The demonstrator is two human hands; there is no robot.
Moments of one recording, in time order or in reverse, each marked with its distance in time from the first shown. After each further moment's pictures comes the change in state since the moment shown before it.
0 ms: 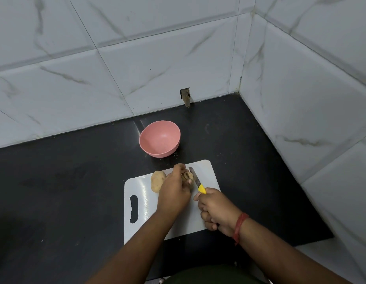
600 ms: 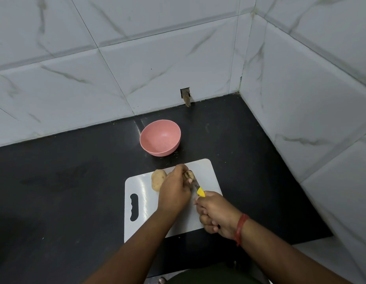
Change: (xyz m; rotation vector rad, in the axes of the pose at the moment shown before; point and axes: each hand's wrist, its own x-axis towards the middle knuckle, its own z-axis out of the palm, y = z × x) left_hand -0.003 -0.001 0.000 -0.003 0.026 0.055; right_hand -0.002 0.008 -0.002 0.051 -0.088 0.043
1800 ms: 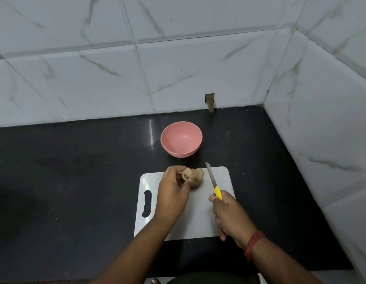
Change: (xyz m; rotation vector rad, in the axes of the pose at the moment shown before) left_hand -0.019 -0.009 -0.047 -0.375 0.249 -0.065; right_hand 0.004 -0.004 0.013 -0.371 0.174 -0.213
